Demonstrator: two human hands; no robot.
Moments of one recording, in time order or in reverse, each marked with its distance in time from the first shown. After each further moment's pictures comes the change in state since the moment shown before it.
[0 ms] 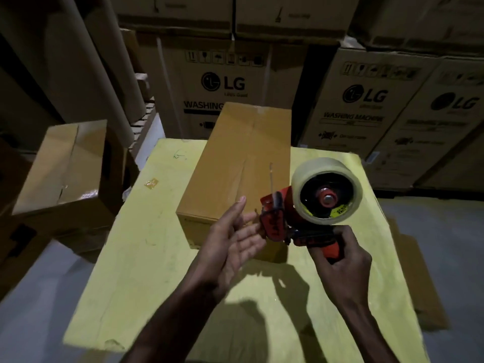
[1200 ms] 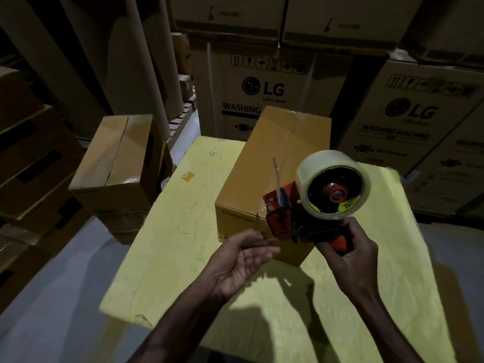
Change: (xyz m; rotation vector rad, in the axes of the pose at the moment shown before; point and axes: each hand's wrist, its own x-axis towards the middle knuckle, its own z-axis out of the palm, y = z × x) left_hand -0.002 -0.021 -0.063 -0.286 0.046 -0.116; right_hand 0.012 -0.021 0.034 0.254 -0.236 -0.141
